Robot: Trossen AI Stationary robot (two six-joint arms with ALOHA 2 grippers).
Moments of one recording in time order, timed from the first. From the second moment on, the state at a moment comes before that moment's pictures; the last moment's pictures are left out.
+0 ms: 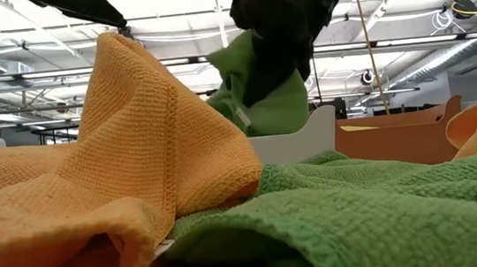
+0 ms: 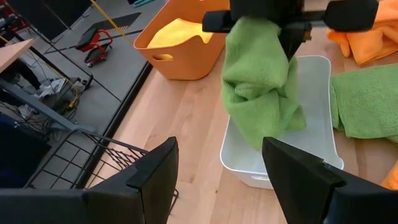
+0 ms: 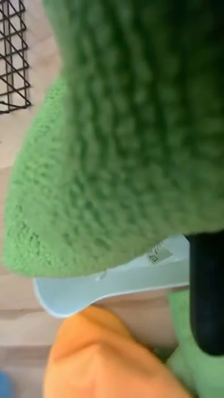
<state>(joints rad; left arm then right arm) -0.52 1.08 0.86 -0.53 -0.82 -0.23 0.13 1.76 1.22 -0.36 0.21 0.31</state>
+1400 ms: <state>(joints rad) -0.53 1.09 0.86 -0.53 -0.81 -0.23 0.20 1.68 1.22 -0.35 0.13 0.33</state>
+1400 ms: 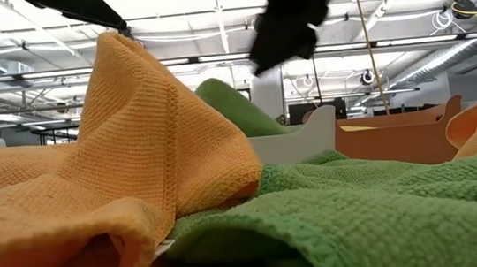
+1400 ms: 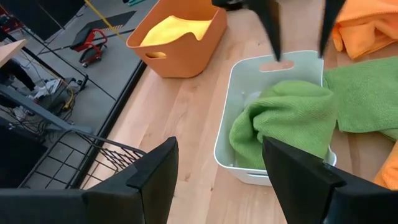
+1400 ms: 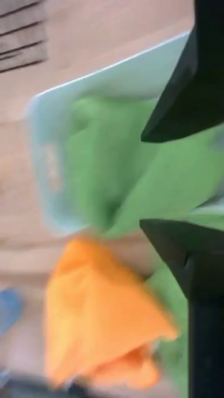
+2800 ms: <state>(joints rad) -0.53 1.09 0.86 -0.52 -0.79 -0.23 0.20 1.79 1.22 -0.19 0.31 0.35</state>
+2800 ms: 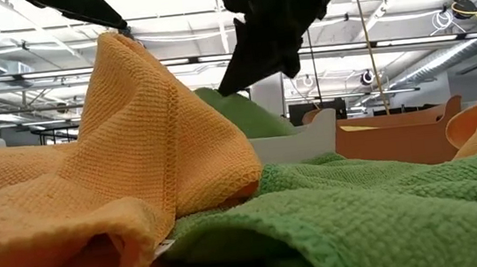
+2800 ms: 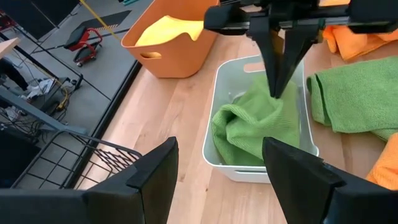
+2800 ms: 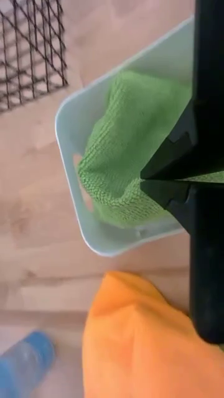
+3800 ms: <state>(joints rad) -0.53 1.09 0.86 -0.51 -0.77 -0.23 0.20 1.79 1.22 -0.26 0.33 0.40</state>
